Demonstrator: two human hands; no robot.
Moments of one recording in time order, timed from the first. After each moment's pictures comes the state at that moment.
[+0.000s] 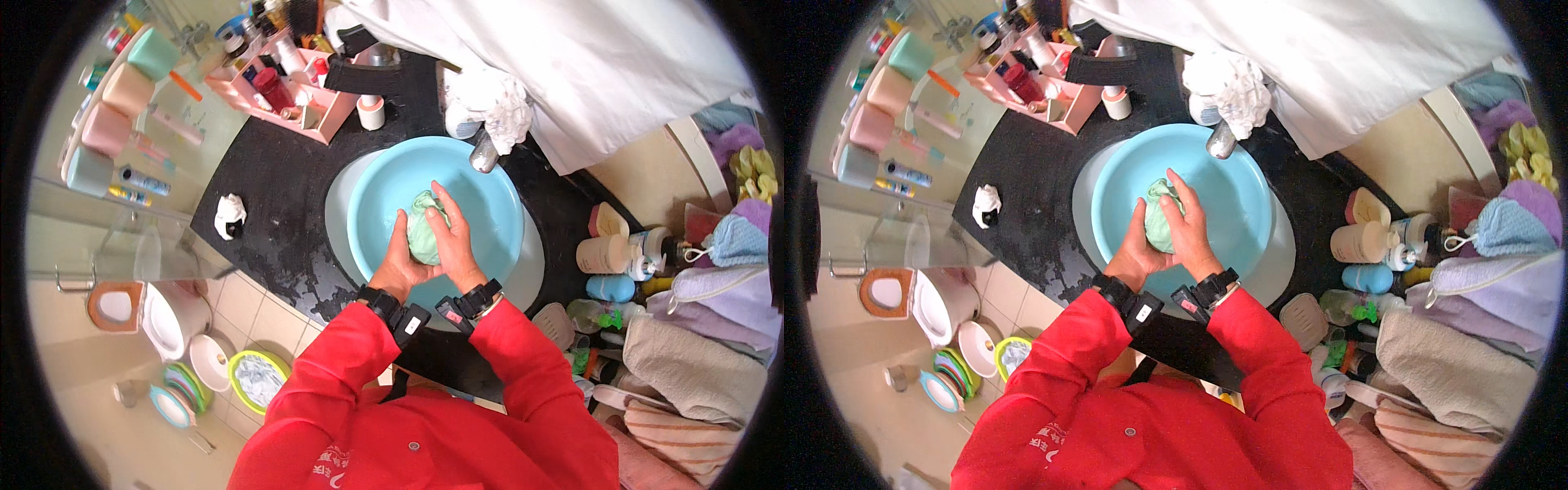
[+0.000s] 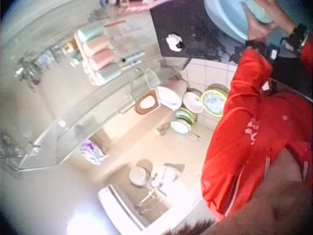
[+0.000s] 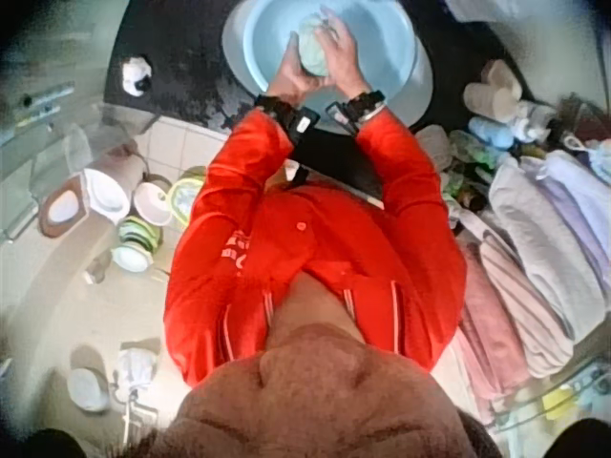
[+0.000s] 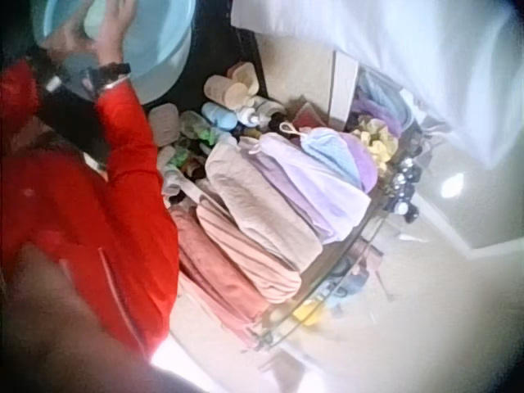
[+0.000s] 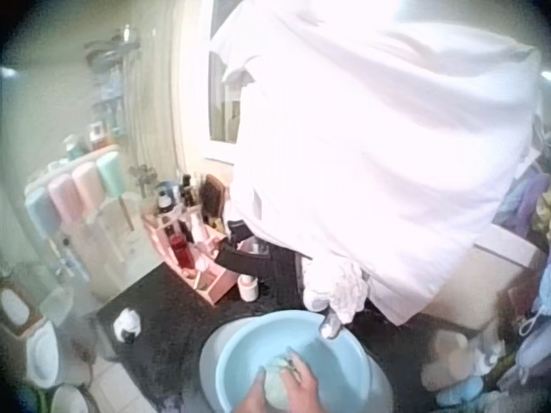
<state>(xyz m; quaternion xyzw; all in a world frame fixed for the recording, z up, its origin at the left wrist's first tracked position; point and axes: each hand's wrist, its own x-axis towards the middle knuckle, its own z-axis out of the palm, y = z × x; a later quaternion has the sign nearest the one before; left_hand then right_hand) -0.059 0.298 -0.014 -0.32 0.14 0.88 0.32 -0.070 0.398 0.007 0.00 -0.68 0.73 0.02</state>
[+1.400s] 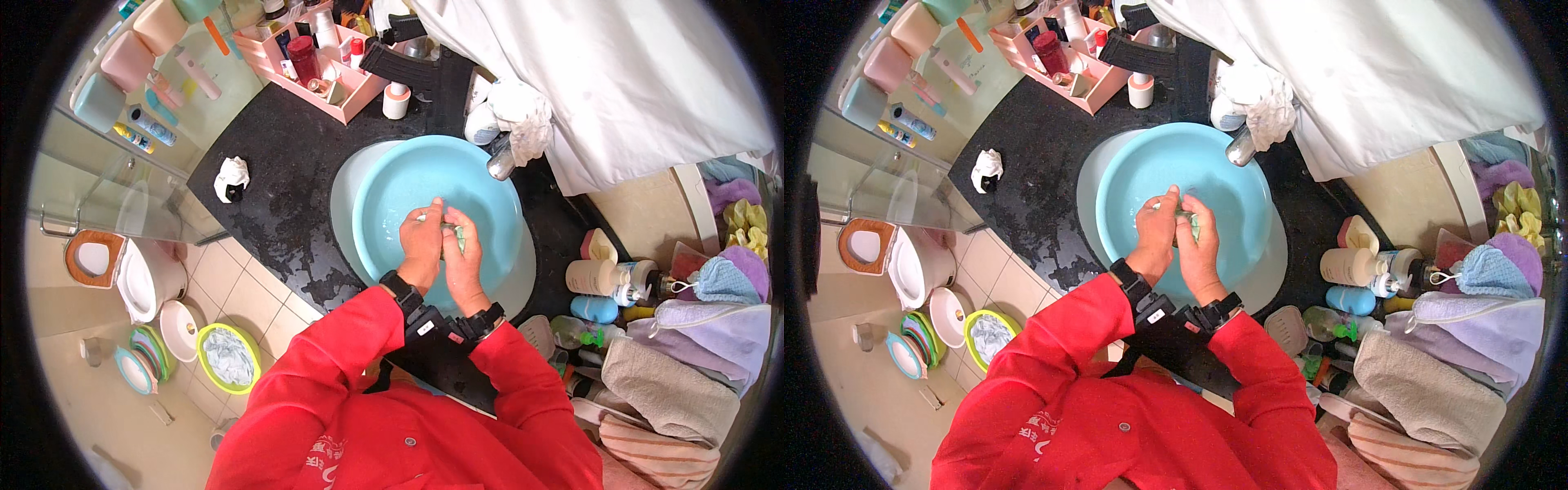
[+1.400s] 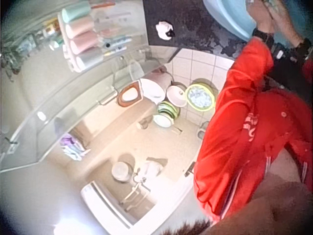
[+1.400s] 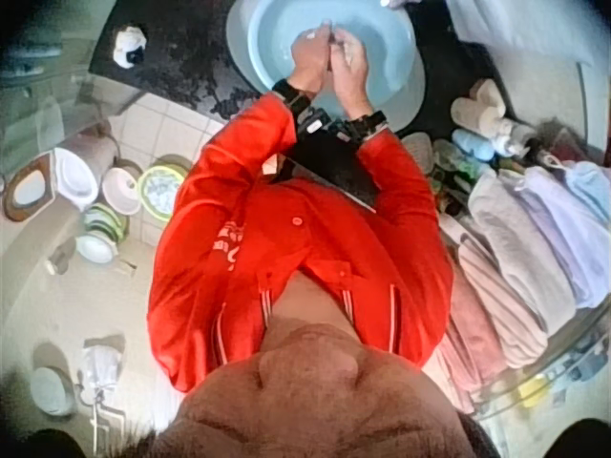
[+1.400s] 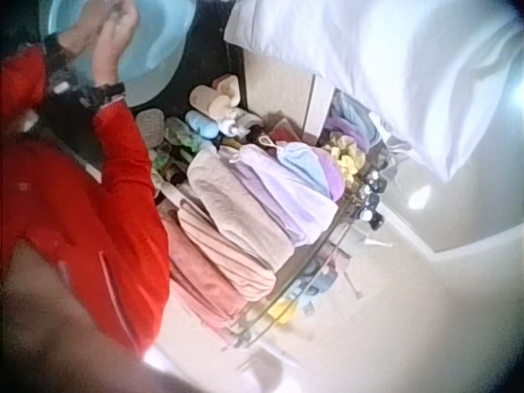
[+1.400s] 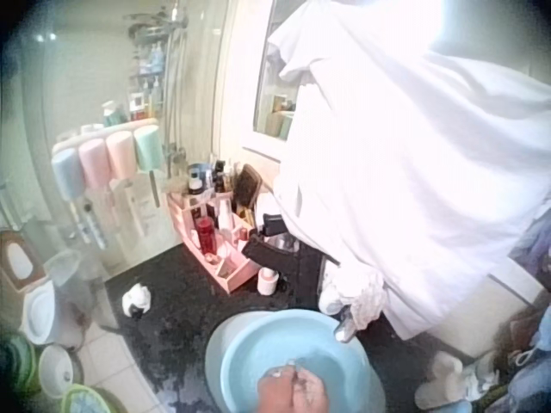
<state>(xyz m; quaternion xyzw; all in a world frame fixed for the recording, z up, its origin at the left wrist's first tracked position) -0.058 0.333 0.001 -0.34 0.48 0.81 0.01 -0.037 0.409 -0.002 0.01 -0.77 0.63 0.04</state>
